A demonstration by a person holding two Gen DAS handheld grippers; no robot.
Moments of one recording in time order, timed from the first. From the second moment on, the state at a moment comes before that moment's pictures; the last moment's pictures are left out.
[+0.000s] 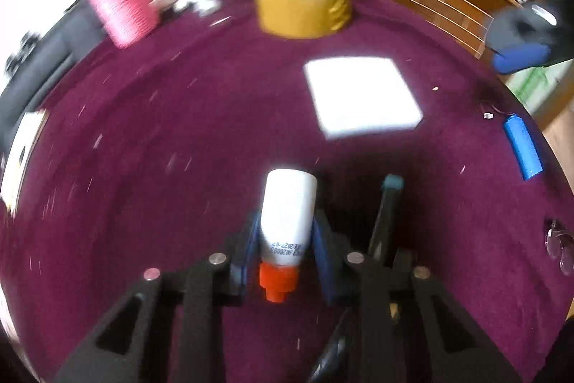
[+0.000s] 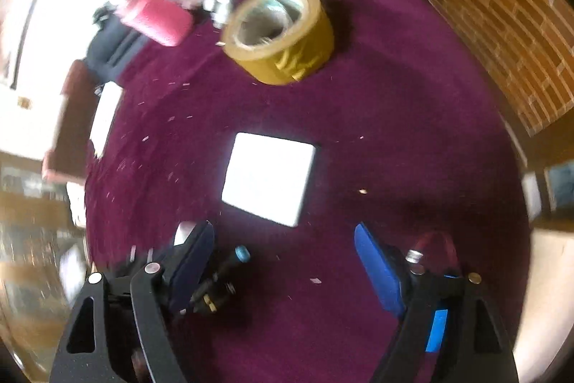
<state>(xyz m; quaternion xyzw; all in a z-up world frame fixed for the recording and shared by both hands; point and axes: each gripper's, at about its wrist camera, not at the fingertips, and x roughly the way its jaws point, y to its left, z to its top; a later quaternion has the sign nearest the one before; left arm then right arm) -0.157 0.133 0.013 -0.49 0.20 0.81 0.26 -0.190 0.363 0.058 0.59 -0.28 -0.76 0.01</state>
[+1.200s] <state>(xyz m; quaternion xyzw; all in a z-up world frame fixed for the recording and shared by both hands) -0.118 0.039 0.023 -0.54 0.06 0.82 0.19 -0.215 0.285 0.023 0.61 0.01 -0.79 0.10</state>
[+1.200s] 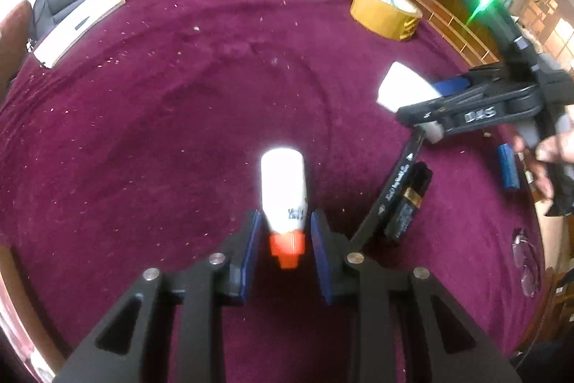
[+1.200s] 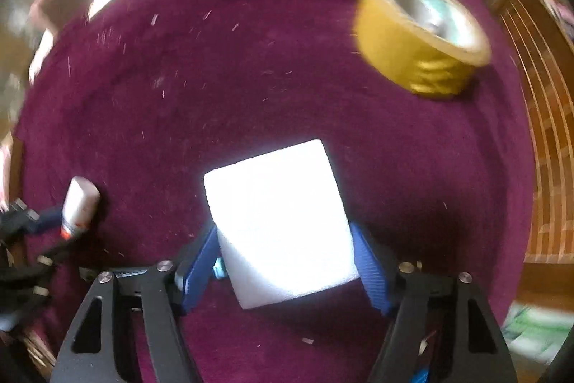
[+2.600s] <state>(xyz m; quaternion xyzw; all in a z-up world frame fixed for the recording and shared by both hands) 0.017 -0.163 0.125 -0.43 -0.13 0.89 0.08 -0.076 0.046 0.107 0.56 -0.02 -0.77 0.32</state>
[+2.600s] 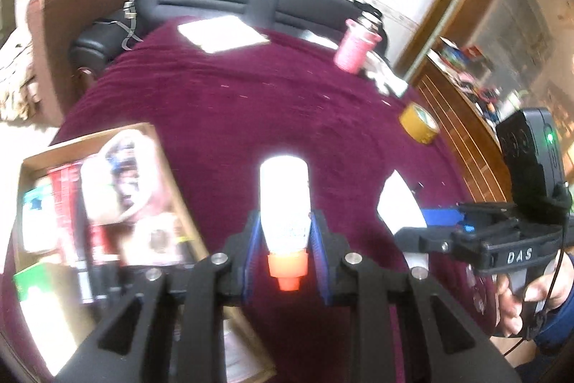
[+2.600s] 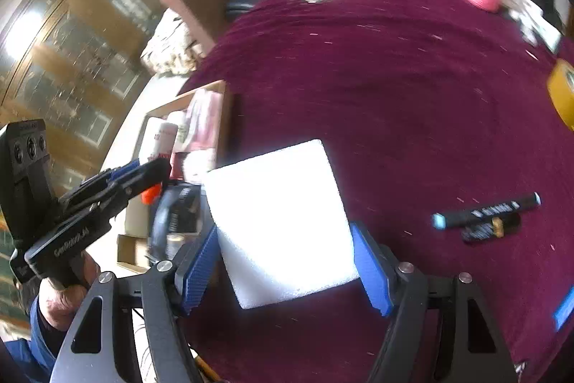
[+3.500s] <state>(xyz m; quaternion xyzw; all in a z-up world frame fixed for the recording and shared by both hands) 0.032 -0.372 0.089 -0.45 -0.21 0.87 -0.04 -0.097 -0.194 0.101 0.57 0.06 -0.74 0.37</state>
